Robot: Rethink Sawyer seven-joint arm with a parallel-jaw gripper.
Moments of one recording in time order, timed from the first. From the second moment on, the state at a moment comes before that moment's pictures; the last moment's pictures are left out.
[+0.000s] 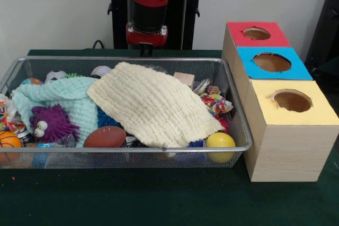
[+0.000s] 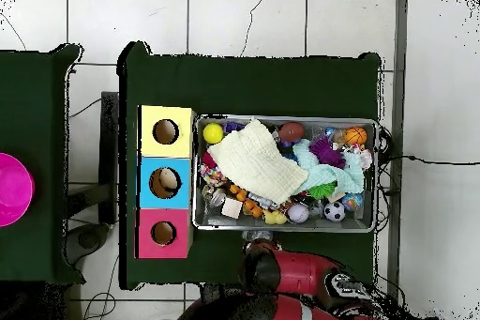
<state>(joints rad) -0.36 -0.44 -0.12 2.05 -0.35 0.02 1.65</state>
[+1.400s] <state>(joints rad) -0.33 -0.45 -0.05 2.11 -0.35 0.02 1.65</state>
